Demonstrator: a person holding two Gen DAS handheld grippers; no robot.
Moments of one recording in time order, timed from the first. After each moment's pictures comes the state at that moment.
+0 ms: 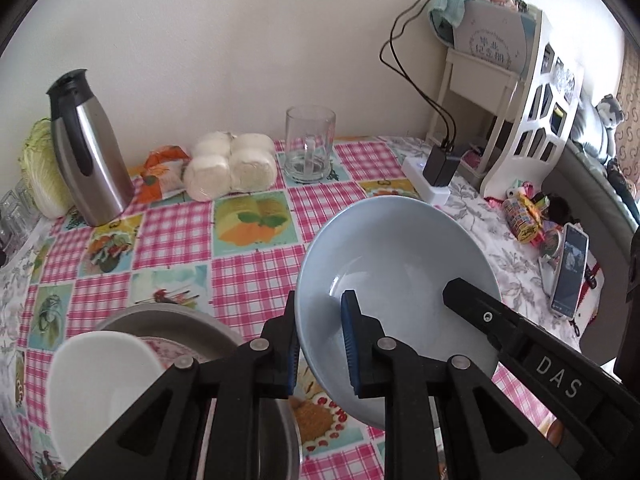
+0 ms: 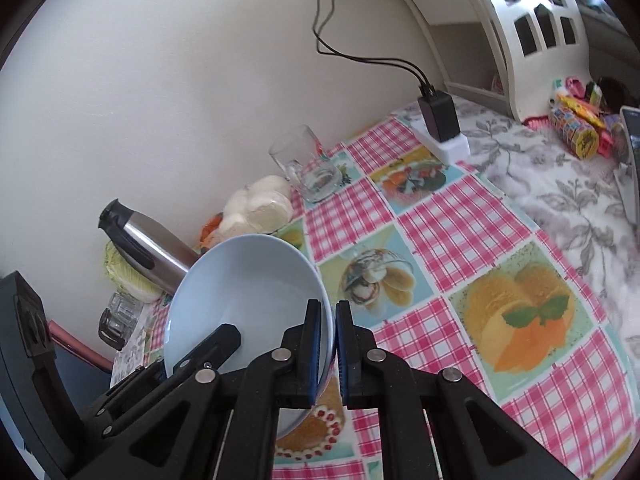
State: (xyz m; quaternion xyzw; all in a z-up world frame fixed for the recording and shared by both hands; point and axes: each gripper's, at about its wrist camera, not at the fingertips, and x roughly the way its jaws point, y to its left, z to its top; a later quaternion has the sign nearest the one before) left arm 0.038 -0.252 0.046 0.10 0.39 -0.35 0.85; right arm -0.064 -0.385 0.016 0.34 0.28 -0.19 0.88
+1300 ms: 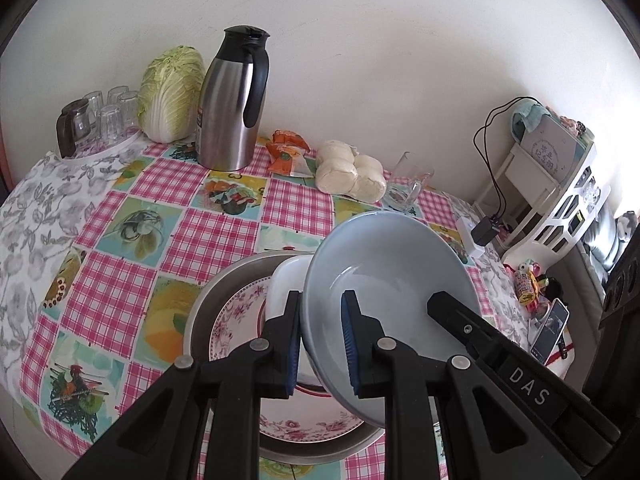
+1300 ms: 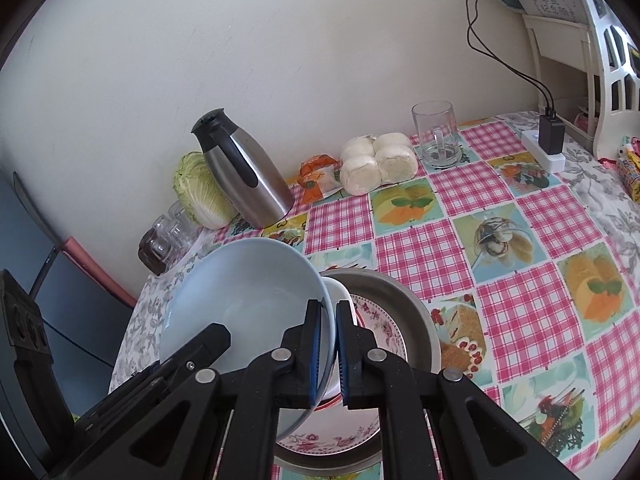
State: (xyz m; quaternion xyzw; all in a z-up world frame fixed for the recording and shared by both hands) left arm 0.050 -0.056 0.067 -0.06 0.41 -0.27 0.87; right arm -0.023 -0.216 0.055 0.25 0.33 -0.11 0.91
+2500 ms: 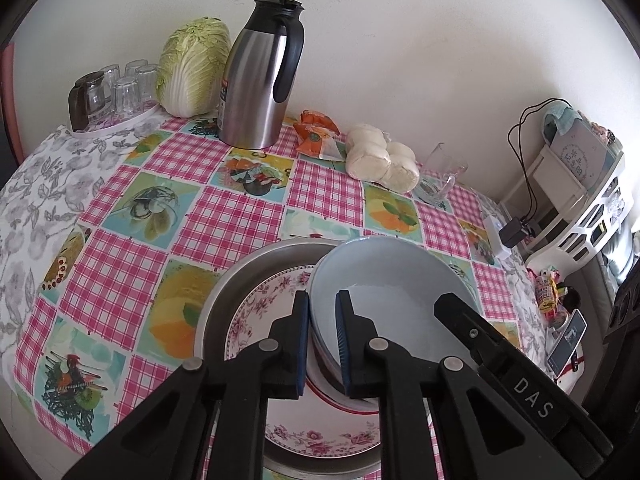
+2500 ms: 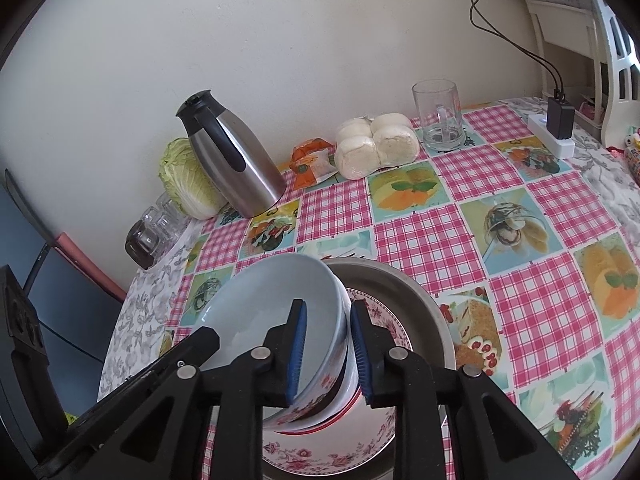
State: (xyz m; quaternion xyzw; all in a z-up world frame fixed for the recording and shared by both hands) left arm 0.072 -0.056 0.039 -0.06 0.44 -0.24 0.86; right arm 0.002 -0.218 0.026 0.25 0.34 -0.11 0.90
